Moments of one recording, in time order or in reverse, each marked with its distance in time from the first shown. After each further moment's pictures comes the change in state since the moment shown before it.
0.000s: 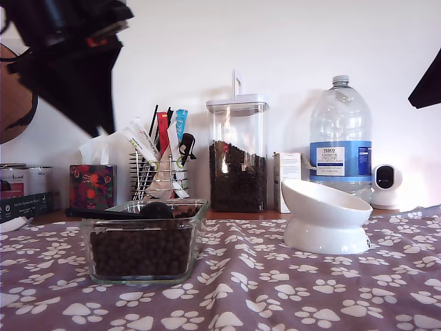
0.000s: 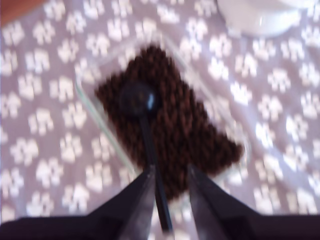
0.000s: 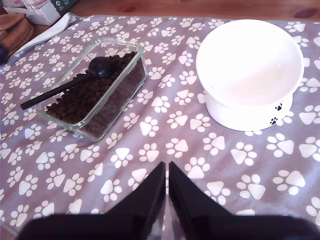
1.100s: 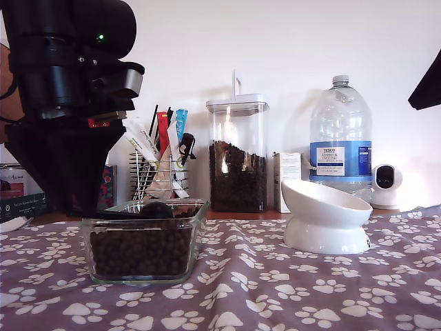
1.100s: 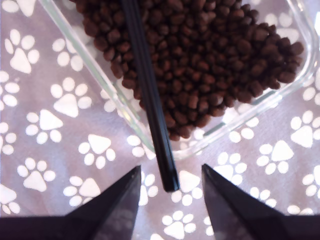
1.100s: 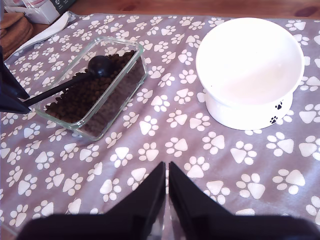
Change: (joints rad) left arm -0.015 0.211 -0.005 -0.047 -0.040 0.022; right arm 0.000 0.001 0.000 0.000 0.000 0.000
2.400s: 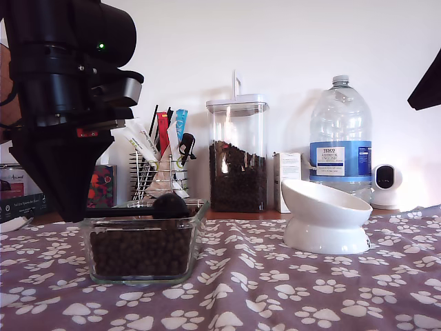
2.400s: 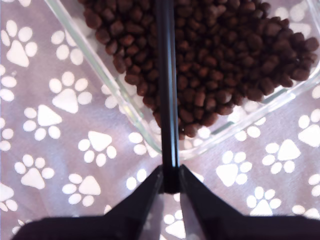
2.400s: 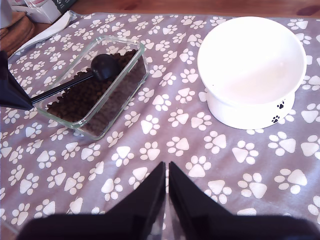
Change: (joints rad) left arm 0.010 0.023 0.000 -0.009 0.001 0.000; right arm 0.000 0.002 0.000 -0.001 -0.005 0.000
